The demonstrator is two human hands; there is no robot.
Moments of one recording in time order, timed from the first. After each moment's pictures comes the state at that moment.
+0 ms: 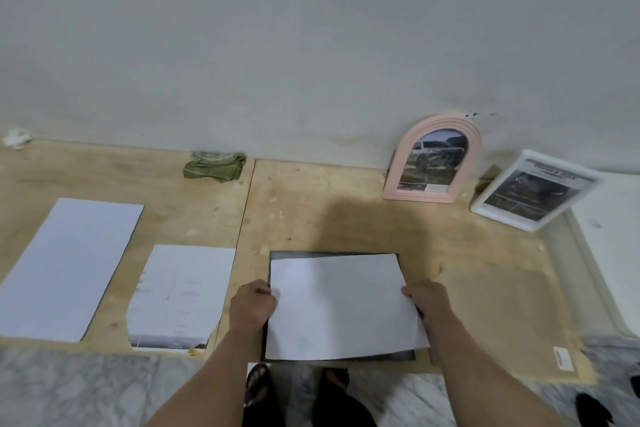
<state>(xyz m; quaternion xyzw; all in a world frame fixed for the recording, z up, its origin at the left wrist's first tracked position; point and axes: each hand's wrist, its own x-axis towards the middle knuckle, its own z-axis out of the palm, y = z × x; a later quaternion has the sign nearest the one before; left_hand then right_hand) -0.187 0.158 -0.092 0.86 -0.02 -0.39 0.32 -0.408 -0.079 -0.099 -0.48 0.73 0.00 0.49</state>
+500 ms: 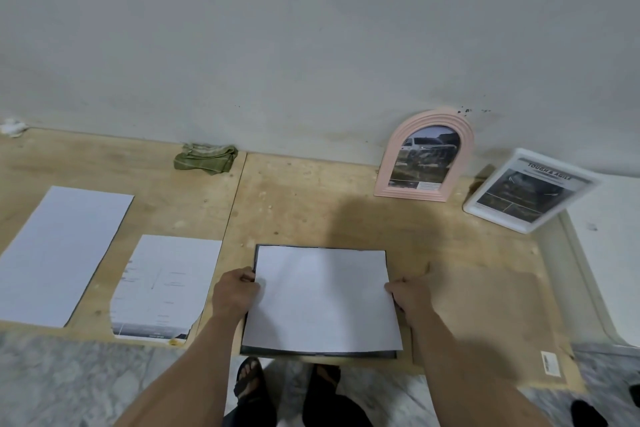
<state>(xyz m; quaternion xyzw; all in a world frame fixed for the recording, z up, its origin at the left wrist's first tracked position) -0.186 0.146 -0.099 0.87 -0.01 -0.35 0.33 -0.407 -0.090 -0.120 -0.53 0.69 0.07 0.50</state>
